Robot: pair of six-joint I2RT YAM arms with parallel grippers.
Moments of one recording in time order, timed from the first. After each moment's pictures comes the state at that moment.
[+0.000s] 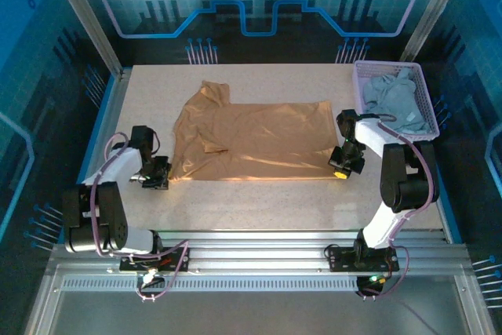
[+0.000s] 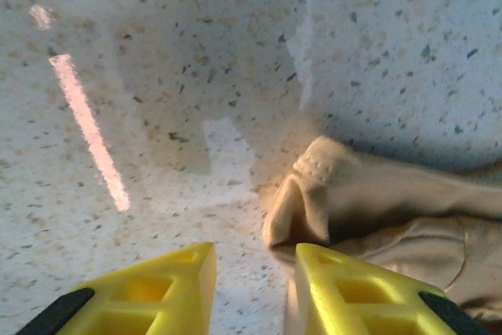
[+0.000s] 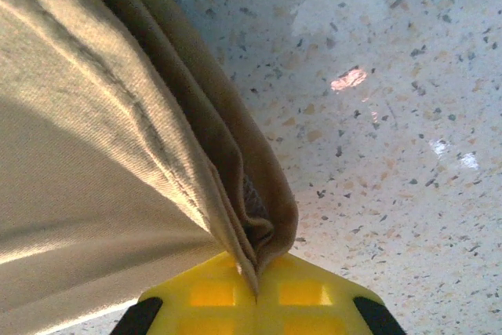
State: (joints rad) left arm 0.15 1.43 0.76 -0.76 0.17 -1.44; right arm 0.08 1.73 1.09 -1.04 -0.02 0.62
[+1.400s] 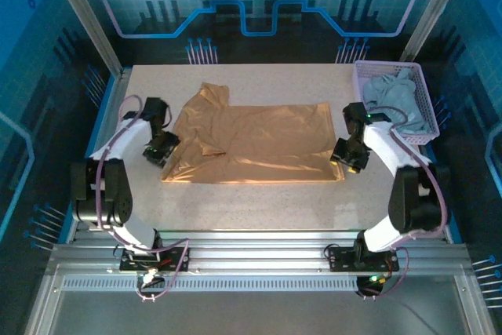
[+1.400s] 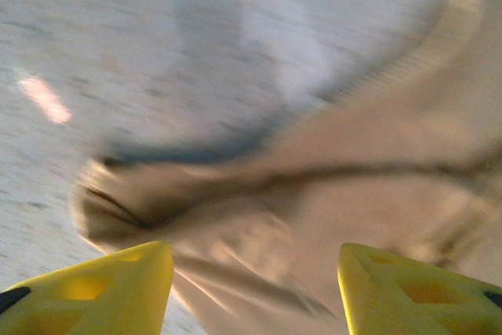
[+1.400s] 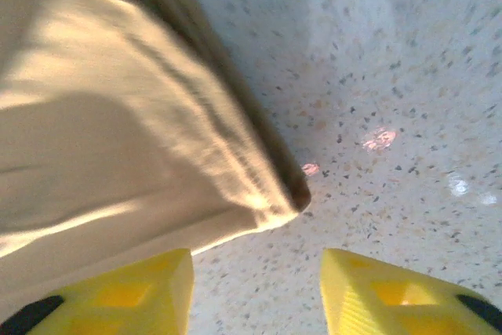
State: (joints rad) left arm 0.00 1.59 1.13 -0.90 -0.01 -1.13; right arm 0.08 1.51 1.09 -1.02 -0.03 0.59
